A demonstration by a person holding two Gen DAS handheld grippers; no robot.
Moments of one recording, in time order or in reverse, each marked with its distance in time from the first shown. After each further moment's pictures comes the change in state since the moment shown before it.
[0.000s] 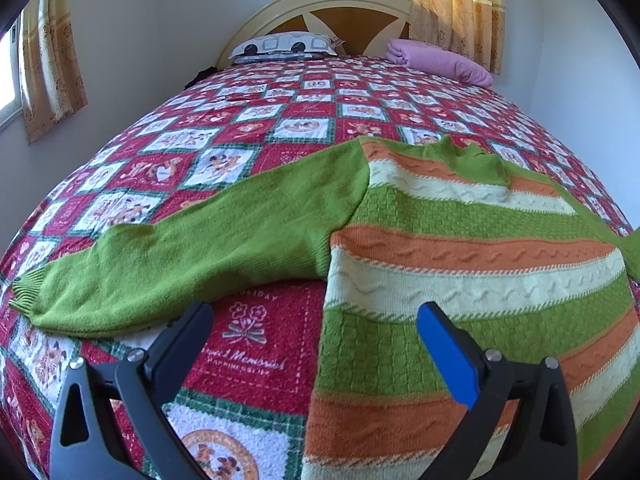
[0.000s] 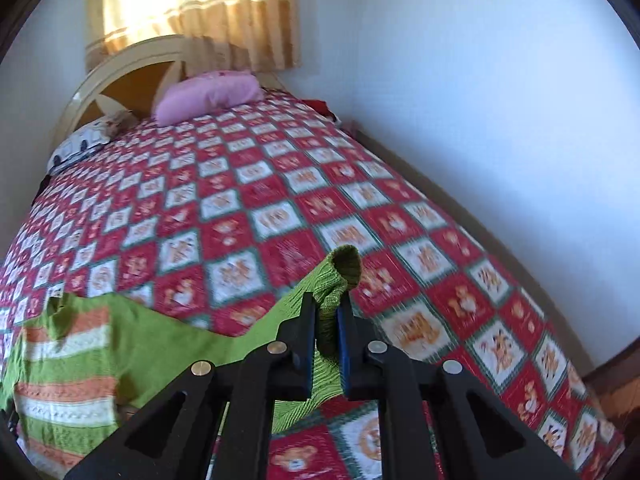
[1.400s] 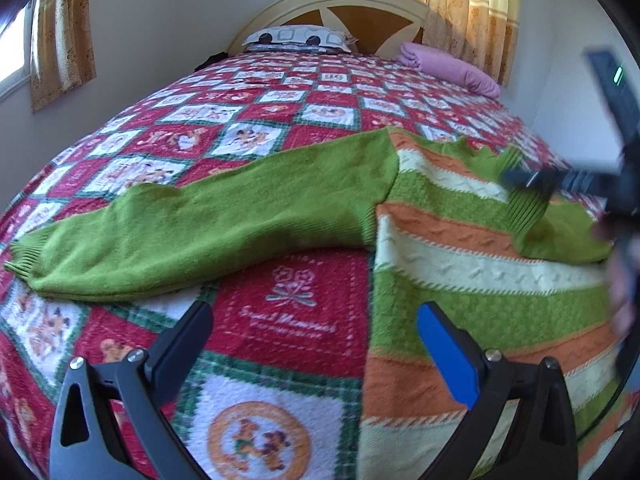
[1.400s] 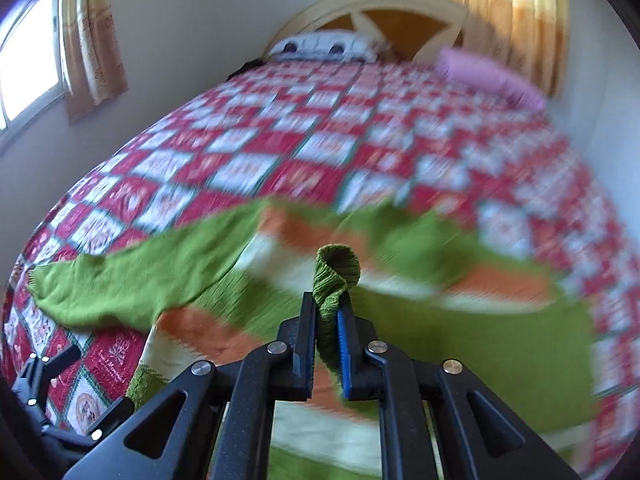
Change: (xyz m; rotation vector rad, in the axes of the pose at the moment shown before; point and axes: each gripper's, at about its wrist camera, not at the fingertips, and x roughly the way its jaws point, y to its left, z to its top) left arm -0.005 0.037 -0.021 -0.064 0.019 -0.025; right arm 0.006 0.479 -0.174 -0.492 0.117 0.560
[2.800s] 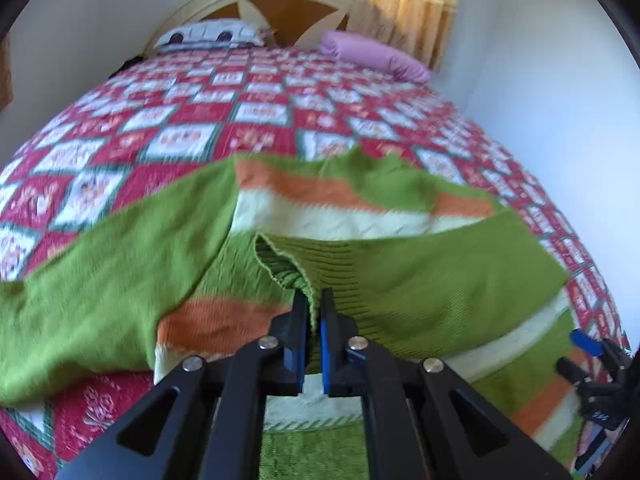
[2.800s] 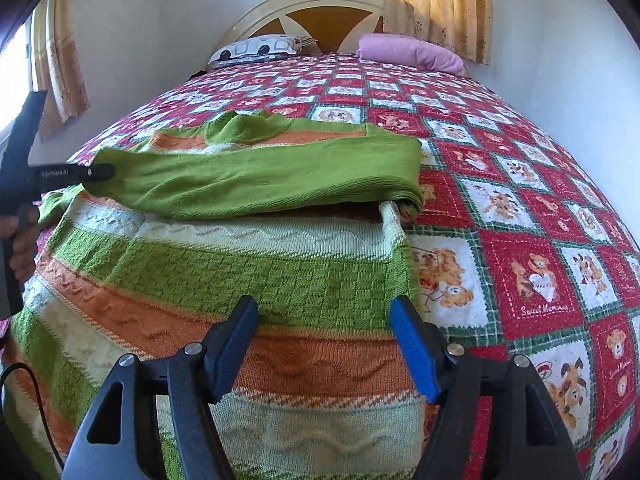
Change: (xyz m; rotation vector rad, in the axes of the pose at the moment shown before) left arm 0.060 -0.103 0.062 0.083 0.055 -0.256; right arm -0.104 -0.167 -0.170 0.100 -0.078 -0.143
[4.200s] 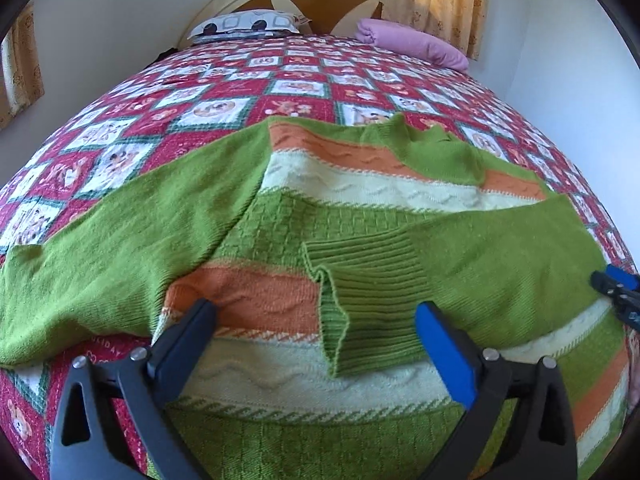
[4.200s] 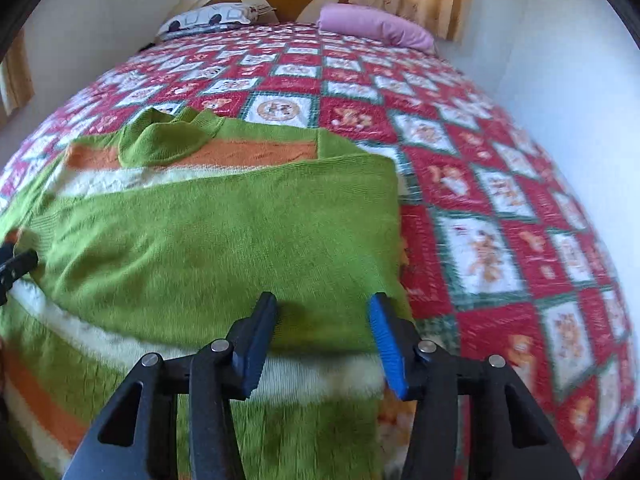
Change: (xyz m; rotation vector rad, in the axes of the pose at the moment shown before) left arm 0.013 -0.003 -0.020 -0.007 0.014 0.167; right arm 0.055 -0.014 0.076 0.010 0.132 -0.221
